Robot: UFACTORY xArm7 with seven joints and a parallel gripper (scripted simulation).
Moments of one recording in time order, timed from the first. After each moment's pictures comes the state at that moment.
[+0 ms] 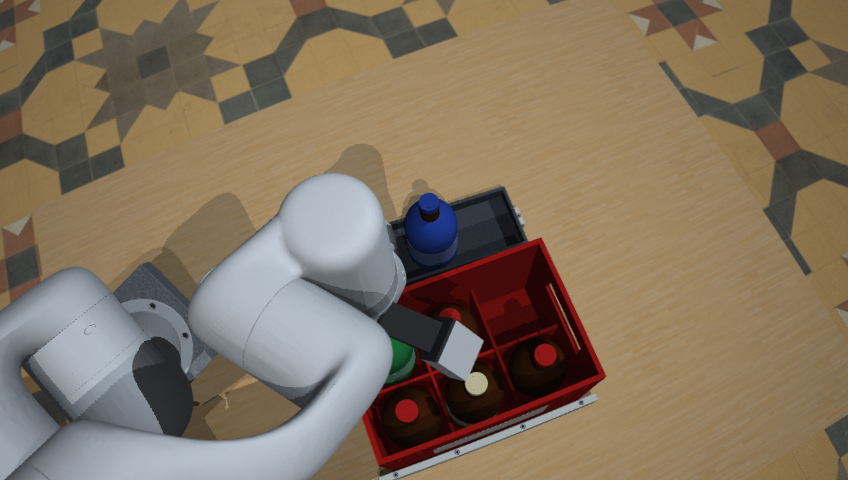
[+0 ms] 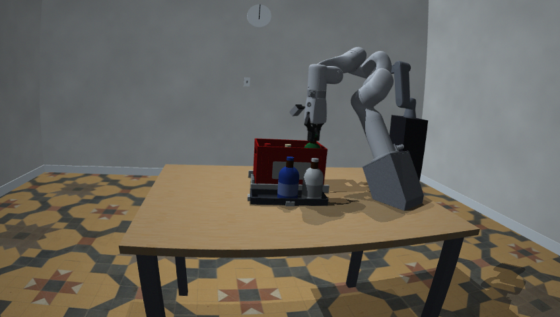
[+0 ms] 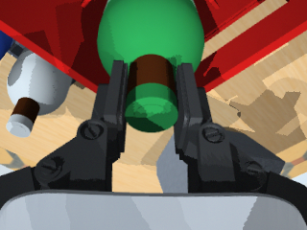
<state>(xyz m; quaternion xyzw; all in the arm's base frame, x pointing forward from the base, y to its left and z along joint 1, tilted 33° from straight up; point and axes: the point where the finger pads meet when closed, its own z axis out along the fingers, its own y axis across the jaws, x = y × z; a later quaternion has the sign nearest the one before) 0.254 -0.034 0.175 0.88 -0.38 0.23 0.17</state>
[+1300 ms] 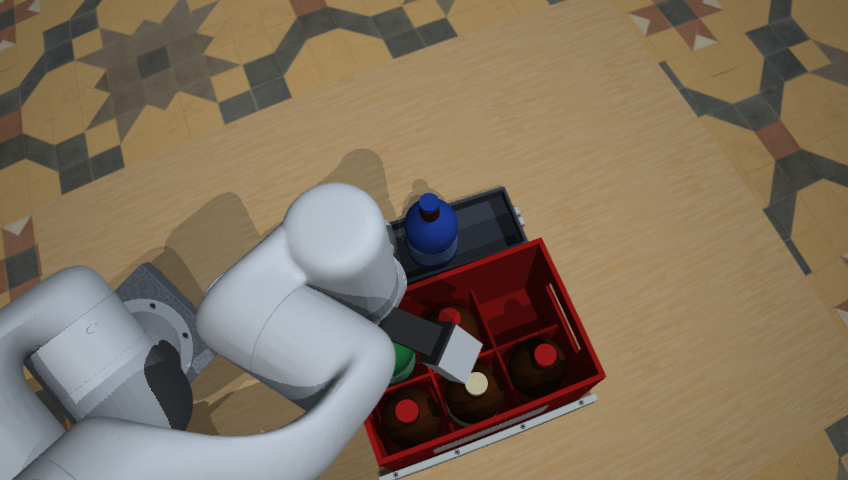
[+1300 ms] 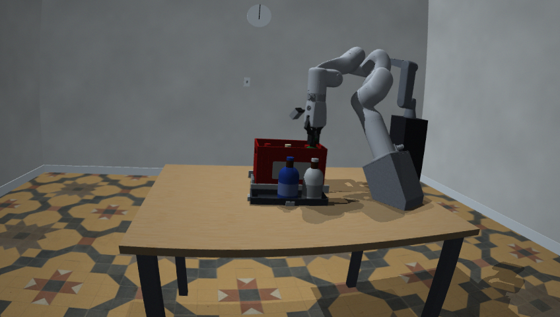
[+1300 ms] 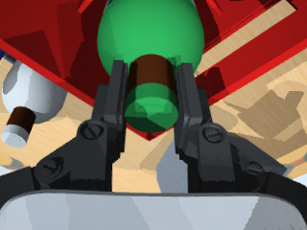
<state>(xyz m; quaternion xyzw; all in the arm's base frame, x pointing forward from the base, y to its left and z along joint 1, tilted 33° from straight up) 0.257 -0.041 0.163 0.88 -0.38 0.23 0.17</state>
